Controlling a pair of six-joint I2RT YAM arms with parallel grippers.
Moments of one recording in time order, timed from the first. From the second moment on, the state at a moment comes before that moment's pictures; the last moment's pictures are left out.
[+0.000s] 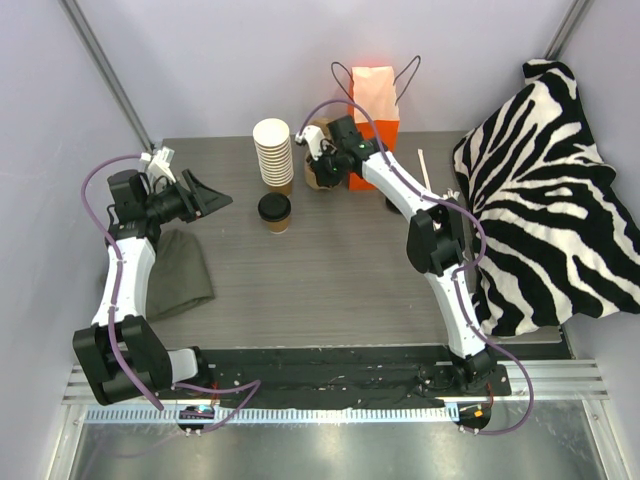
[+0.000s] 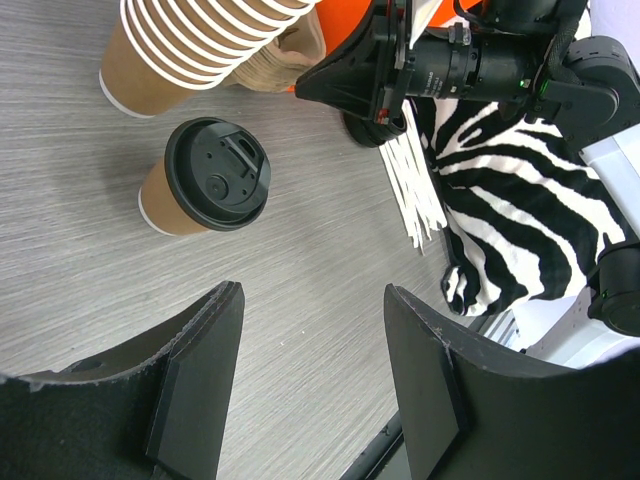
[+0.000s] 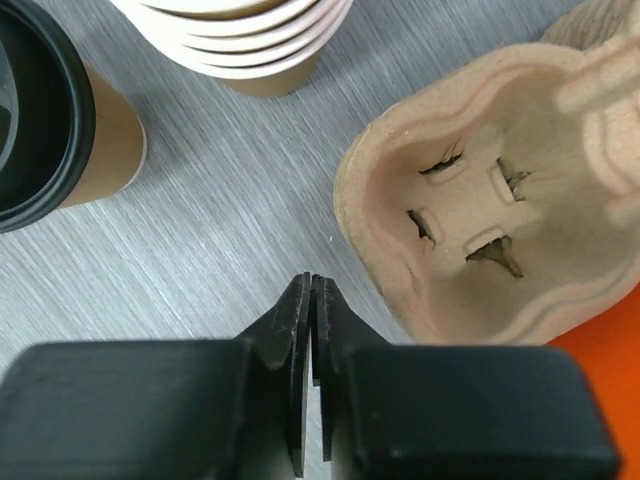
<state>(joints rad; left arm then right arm) 0.26 1.27 1.00 -0.20 0.95 -0.42 0.51 2.40 2.28 -0.70 -0.31 -0.43</state>
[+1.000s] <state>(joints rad) 0.26 1.27 1.00 -0.21 0.95 -0.42 0.49 2.40 2.26 -0.53 -0.24 -0.32</state>
